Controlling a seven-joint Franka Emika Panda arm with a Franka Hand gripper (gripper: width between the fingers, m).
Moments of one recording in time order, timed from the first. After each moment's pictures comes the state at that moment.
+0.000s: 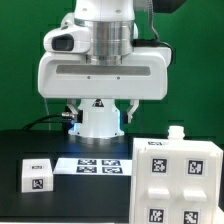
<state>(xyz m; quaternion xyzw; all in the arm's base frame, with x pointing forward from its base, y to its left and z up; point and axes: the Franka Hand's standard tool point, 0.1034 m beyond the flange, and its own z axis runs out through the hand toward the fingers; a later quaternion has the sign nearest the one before) 0.542 -0.026 0.147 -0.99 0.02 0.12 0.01</state>
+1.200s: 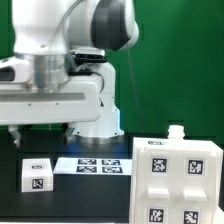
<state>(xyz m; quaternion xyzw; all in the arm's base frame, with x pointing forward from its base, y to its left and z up) 0.479 -0.141 0.081 -0.99 -0.11 0.06 0.00</state>
